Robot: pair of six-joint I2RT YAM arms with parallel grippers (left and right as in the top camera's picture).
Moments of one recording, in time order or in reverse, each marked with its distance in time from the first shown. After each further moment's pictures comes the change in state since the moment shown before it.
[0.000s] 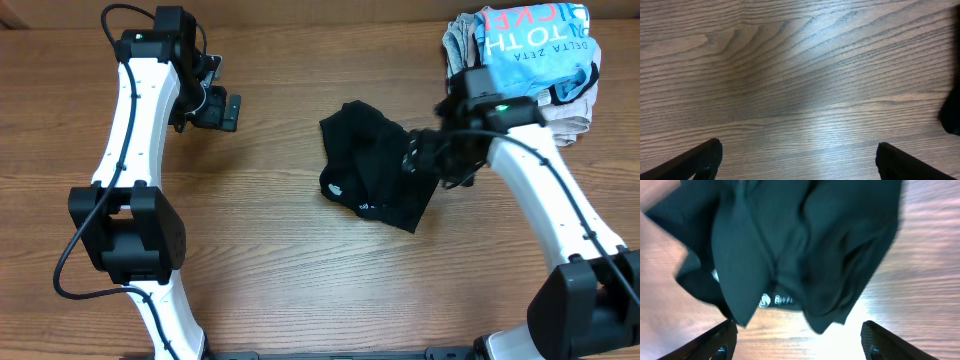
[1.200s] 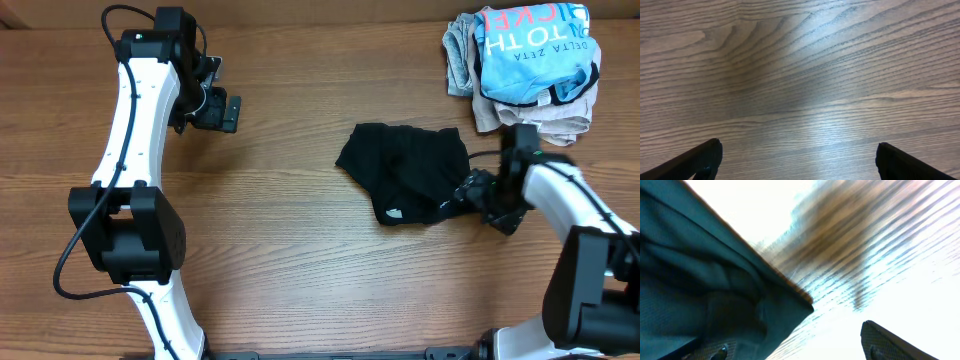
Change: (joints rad) left arm 0.000 0.000 0.000 -0.013 0.005 0.000; right arm -0.338 0.021 -0.375 0.278 0.162 0.174
